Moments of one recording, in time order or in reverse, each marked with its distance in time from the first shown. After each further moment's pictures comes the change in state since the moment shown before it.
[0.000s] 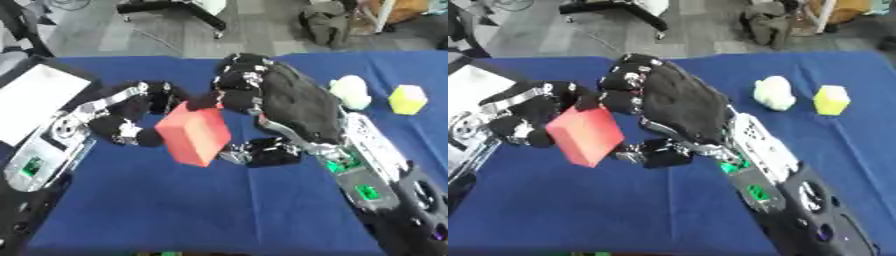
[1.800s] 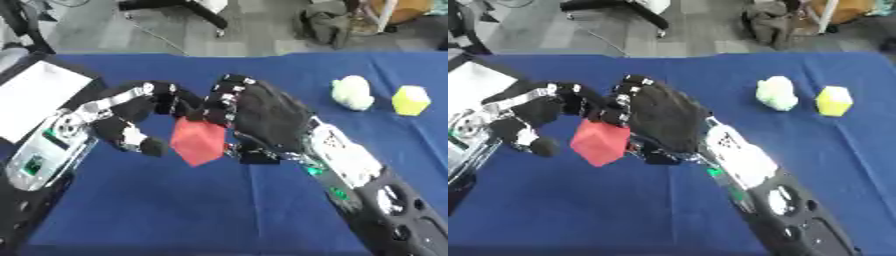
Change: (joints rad) left arm -0.013 0.009 -0.016 -0.018 -0.015 -0.015 0.001; right arm 0.001 0.035 0.027 0.153 0.283 0.073 -0.045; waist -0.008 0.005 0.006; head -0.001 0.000
